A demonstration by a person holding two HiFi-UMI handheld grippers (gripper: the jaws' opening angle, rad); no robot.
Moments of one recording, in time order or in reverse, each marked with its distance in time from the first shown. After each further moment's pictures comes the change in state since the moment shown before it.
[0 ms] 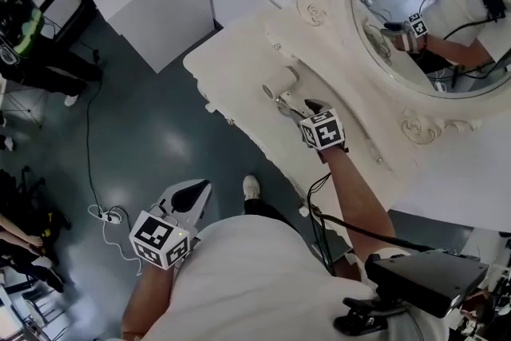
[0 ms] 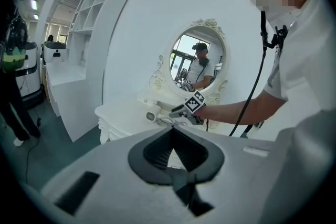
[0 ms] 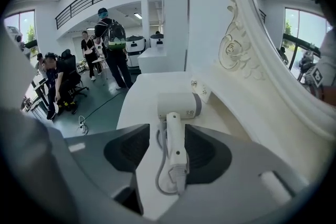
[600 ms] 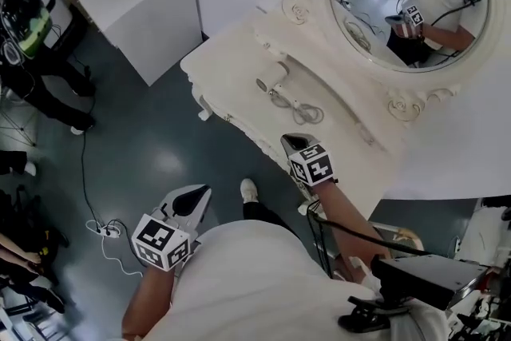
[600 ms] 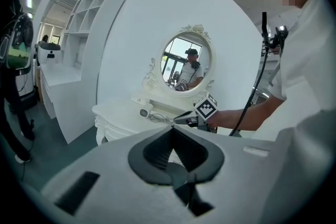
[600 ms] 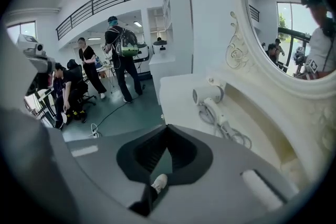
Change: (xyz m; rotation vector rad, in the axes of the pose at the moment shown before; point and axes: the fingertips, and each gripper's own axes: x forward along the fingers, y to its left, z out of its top) left arm -0.060 -0.026 -0.037 0.037 -0.025 -0.083; right arm -0.092 0.138 -0.044 0.076 -0.051 0.043
